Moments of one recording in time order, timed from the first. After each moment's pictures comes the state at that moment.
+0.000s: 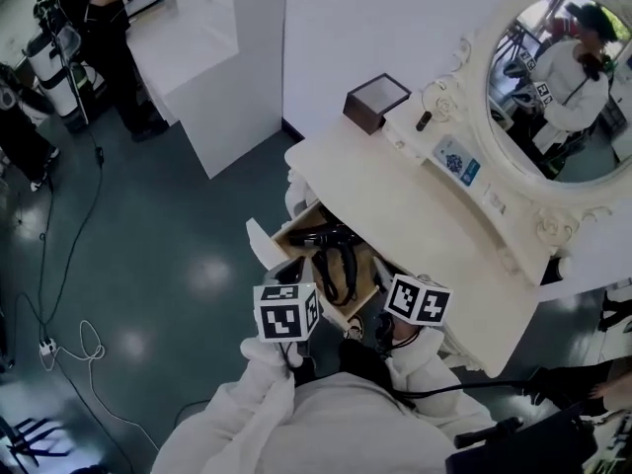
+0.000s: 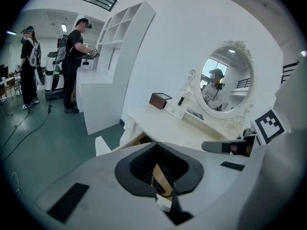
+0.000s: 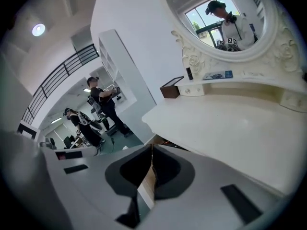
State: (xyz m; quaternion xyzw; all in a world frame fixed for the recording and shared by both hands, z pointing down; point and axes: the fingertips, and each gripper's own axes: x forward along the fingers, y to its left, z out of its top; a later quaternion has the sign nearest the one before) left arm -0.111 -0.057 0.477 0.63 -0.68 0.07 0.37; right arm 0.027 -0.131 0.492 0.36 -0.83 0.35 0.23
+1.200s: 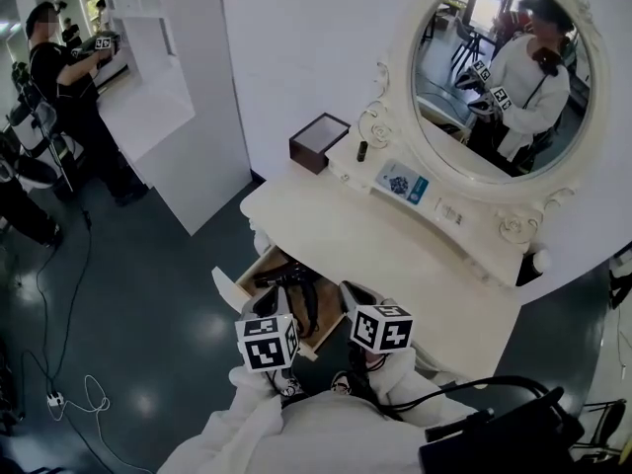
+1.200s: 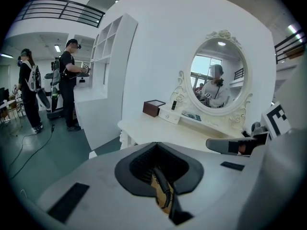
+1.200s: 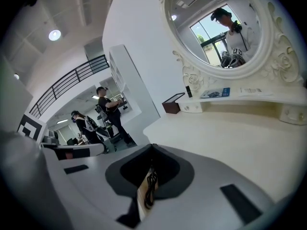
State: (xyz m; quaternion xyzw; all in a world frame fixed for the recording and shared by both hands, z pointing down) left arm -0.062 -0.089 0.445 0.63 -0.71 0.10 0.29; right arm 0.066 -0.148 0.457 0.35 -0.87 0.30 0.17
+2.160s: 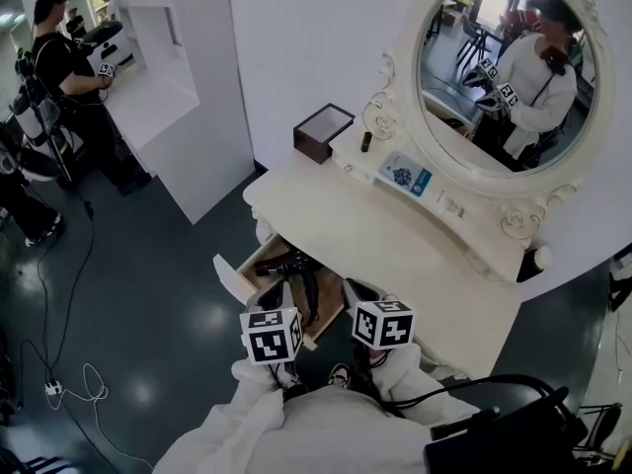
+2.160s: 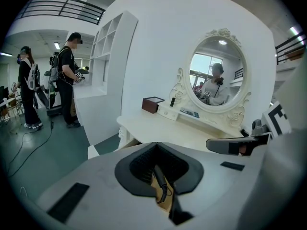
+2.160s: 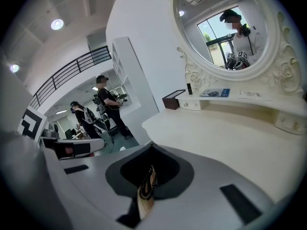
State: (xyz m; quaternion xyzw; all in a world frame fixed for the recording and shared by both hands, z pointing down) left arm -0.049 -0.080 0.454 0.63 -0.71 0.10 0.30; right arm 0.077 -0.134 0.464 0.35 -0.87 0.28 0.21
